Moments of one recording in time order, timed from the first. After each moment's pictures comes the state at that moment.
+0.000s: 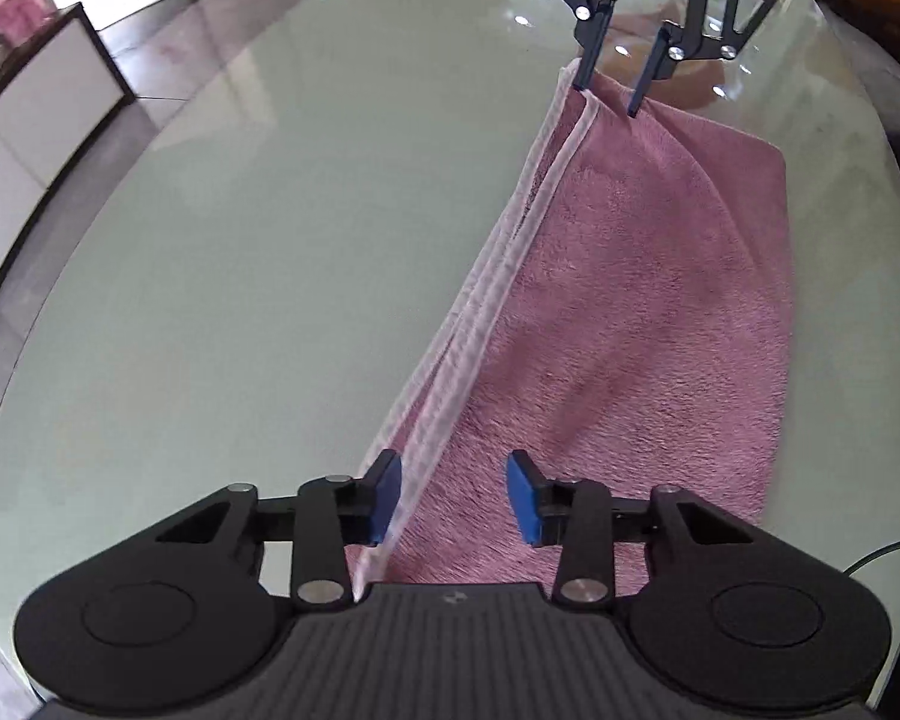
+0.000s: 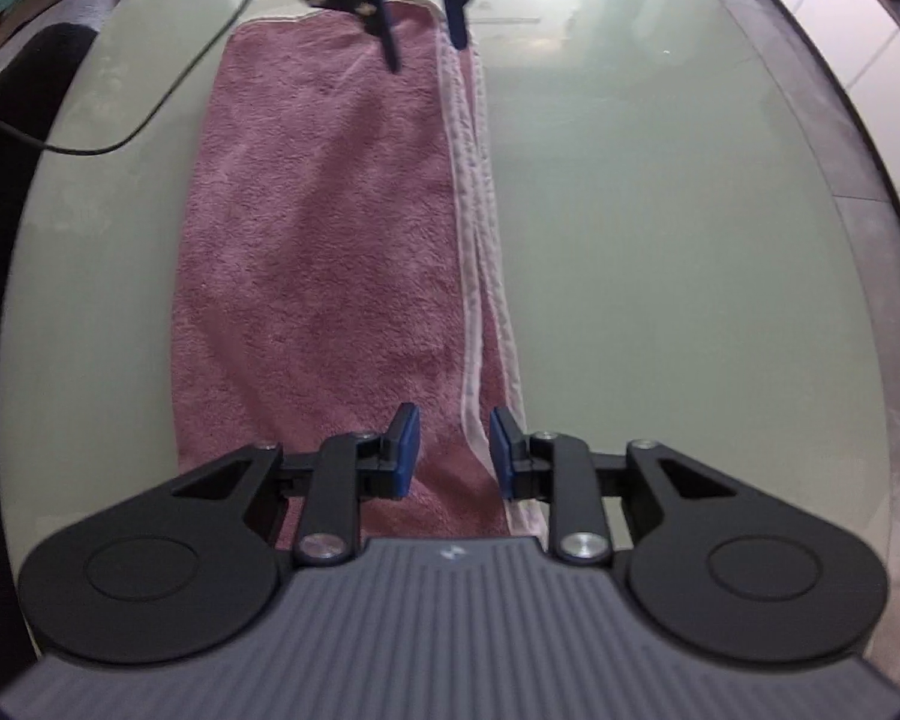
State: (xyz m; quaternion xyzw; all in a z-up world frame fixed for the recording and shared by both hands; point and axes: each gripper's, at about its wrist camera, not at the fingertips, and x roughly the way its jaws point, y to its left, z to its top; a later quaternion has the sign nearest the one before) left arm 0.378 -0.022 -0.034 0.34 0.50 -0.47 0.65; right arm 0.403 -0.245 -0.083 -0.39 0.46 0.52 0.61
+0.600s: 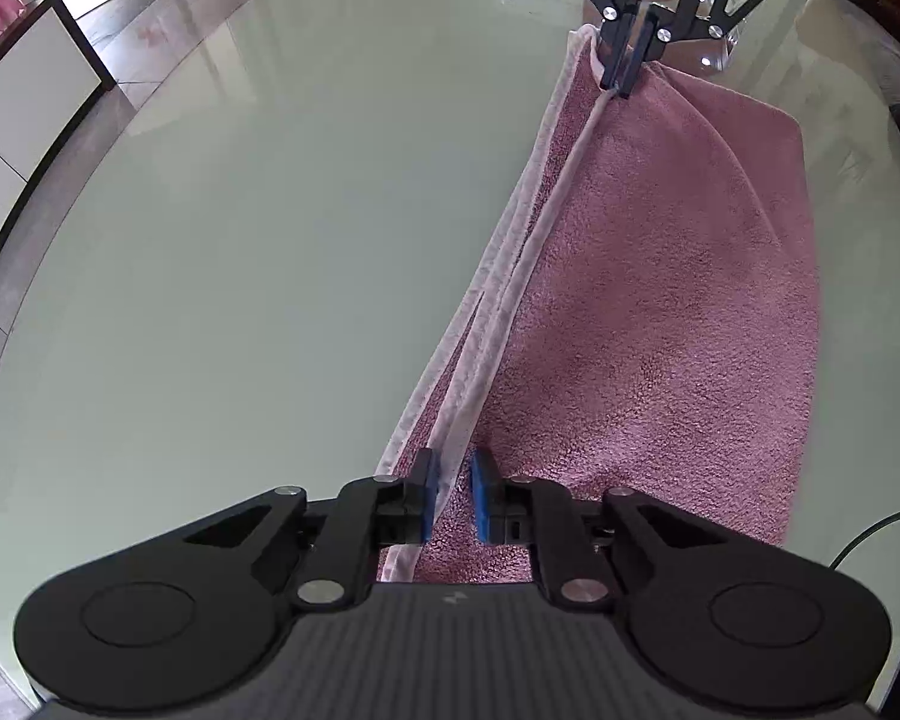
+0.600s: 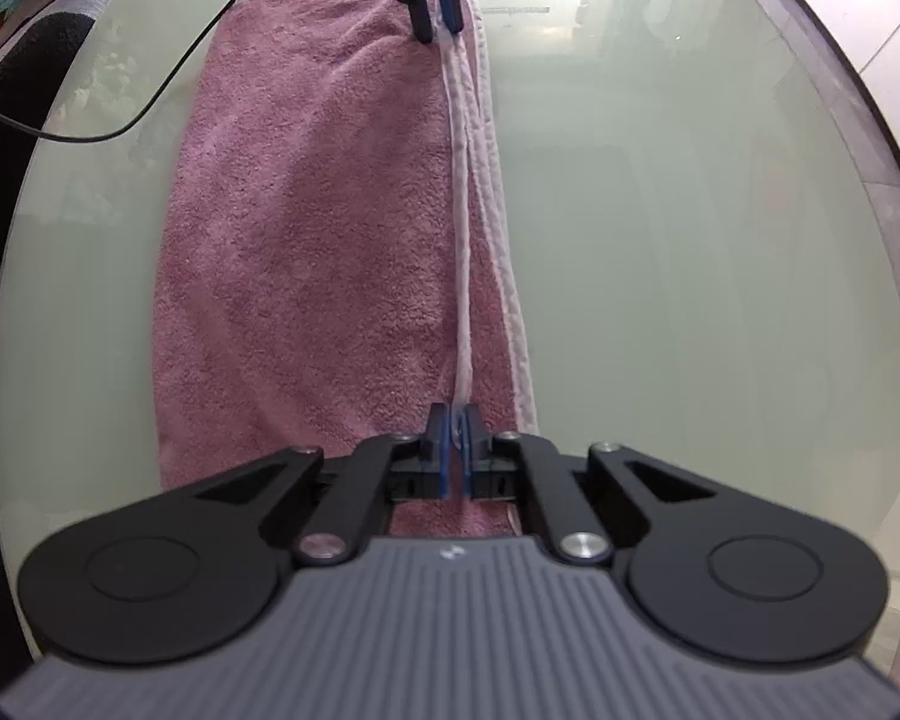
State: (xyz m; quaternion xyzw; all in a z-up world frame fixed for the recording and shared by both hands) left arm 0.384 -0.023 -0.043 0.35 0.49 -0.46 0.65; right arm 0.408 -0.245 -0.097 -0.38 0.47 0.51 0.61
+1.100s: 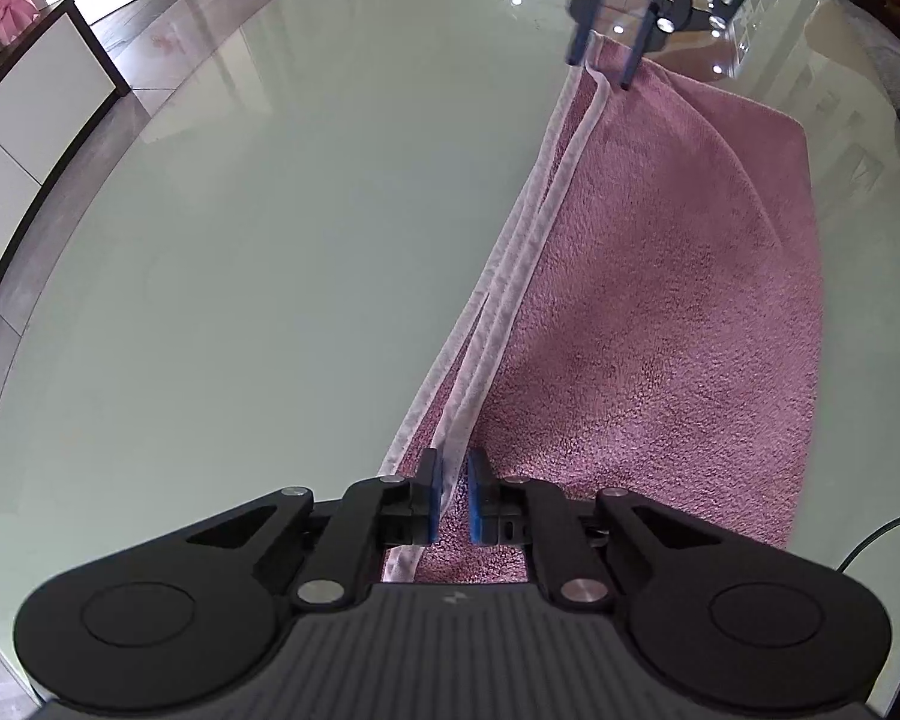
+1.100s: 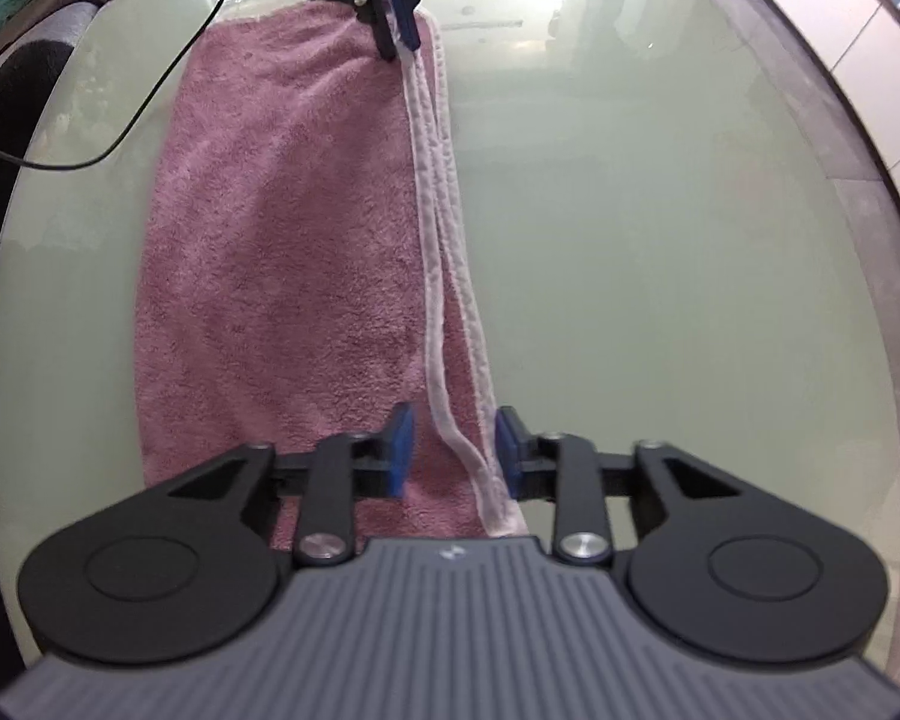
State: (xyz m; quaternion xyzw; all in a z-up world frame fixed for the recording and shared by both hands) left arm 0.380 -0.023 -0.047 0.36 0.49 -0.46 0.65; right arm 0.415 -0.248 -0.093 -0.37 0.47 0.50 0.62
